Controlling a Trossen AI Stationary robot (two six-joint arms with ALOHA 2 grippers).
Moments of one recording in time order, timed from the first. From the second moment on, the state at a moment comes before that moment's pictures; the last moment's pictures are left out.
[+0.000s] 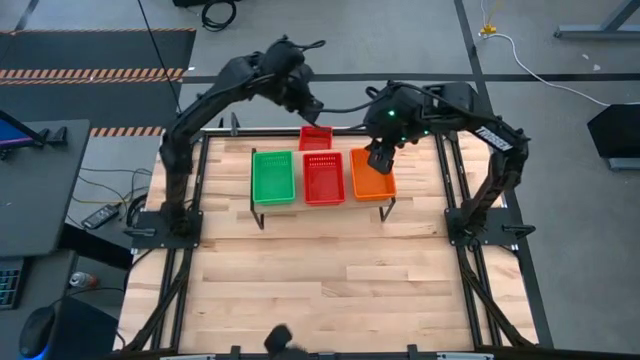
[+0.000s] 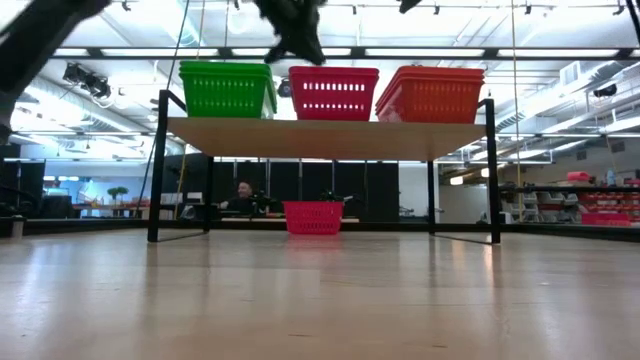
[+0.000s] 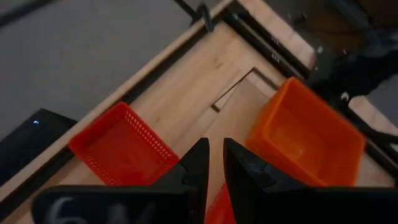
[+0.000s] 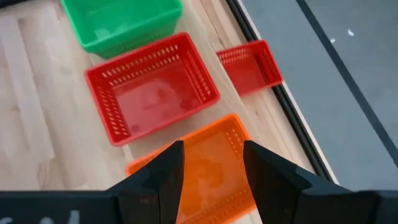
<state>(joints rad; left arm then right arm) 0.58 1.97 2.35 -1.17 0.17 -0.27 -0.19 1.69 2.29 -1.57 0.16 0.15</state>
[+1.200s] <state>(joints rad) 0.76 2.38 2.36 -1.12 0.20 0.27 -0.16 1.61 1.67 -1.34 -0.04 0.65</state>
